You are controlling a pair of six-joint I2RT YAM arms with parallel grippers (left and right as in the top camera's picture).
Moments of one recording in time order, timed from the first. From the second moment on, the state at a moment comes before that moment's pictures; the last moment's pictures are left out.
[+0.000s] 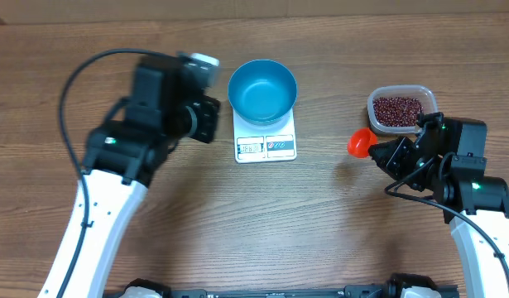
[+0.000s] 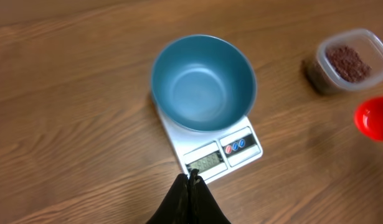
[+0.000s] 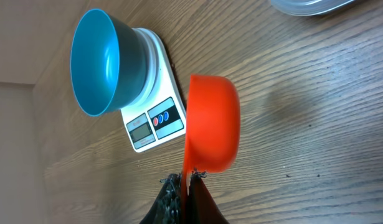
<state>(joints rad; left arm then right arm) -0.26 1.33 1.41 -0.86 0.20 -0.03 -0.12 1.08 0.90 -0.78 -0.50 0.51</state>
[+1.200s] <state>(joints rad) -0.10 1.39 1.41 -1.03 0.31 0.01 -0.12 1.08 0.90 -0.75 -0.53 0.46</state>
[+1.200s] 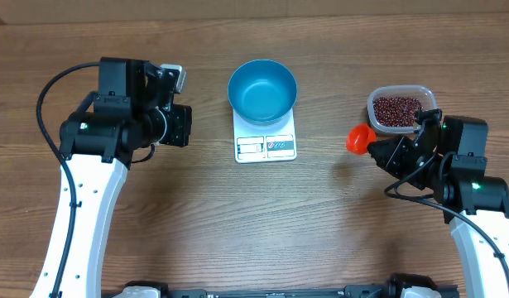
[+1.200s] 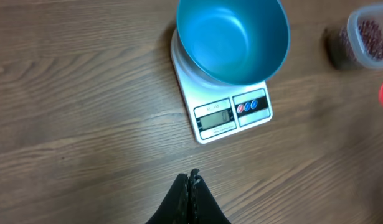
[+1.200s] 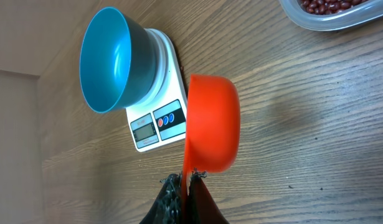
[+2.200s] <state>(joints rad) -0.10 1.34 1.42 -1.09 0.49 0.37 -0.12 1.08 0.90 -0.76 -0.53 0.46</state>
